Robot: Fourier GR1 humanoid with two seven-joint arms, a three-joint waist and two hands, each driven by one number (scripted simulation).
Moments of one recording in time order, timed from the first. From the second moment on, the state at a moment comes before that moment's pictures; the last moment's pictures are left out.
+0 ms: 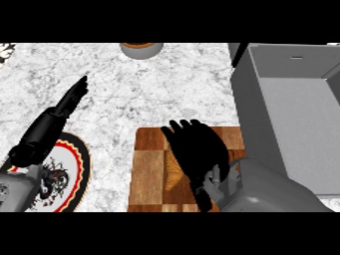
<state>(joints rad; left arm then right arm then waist) -0.21 0.42 -0.18 -1.53 0.04 -0.03 -0.09 -0.72 -0.27 0.79 -1.67 0.27 0.58 1.02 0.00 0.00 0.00</state>
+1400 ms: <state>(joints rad) -0.20 0.35 -0.08 -1.55 -0.04 -0.13 -0.08 -0.53 -0.13 0.73 -1.44 0.73 0.65 0.84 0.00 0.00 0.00</state>
